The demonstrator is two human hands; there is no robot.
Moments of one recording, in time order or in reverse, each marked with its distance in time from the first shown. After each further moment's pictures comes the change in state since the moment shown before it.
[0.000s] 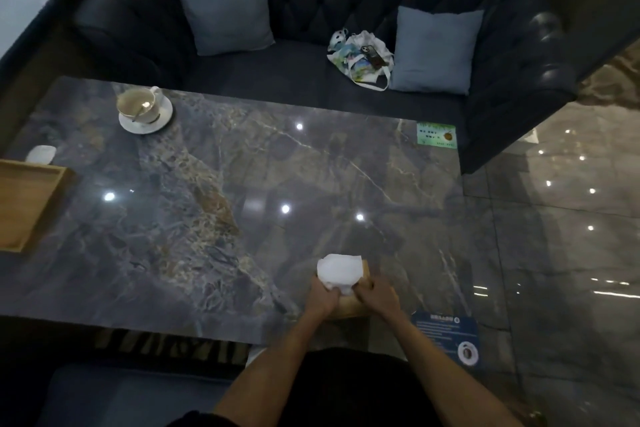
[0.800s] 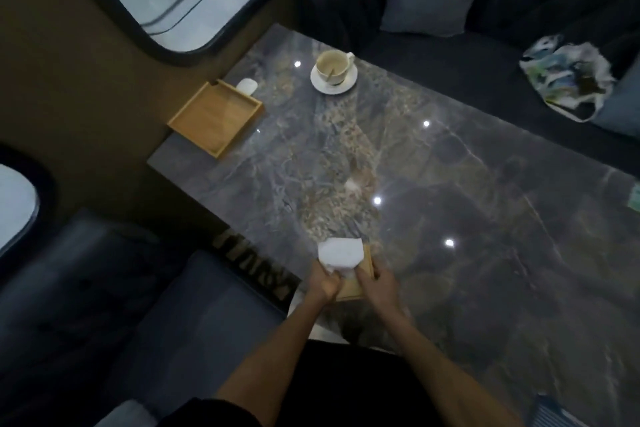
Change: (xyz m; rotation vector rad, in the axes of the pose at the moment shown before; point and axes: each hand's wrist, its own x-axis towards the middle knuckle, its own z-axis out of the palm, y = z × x) left_hand -0.062 -0.056 -0.232 -0.369 0.492 -0.155; right_hand -0.042 -0.133 0.204 0.048 -0.157 -0.388
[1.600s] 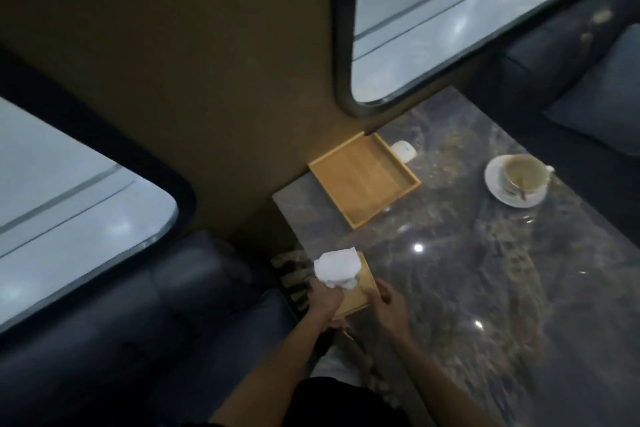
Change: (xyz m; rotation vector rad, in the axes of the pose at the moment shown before) left_hand 0.190 0.060 -0.313 -0.295 0.172 -0.353; right_hand 0.106 -0.228 0.283 -0.199 -0.261 -0.158
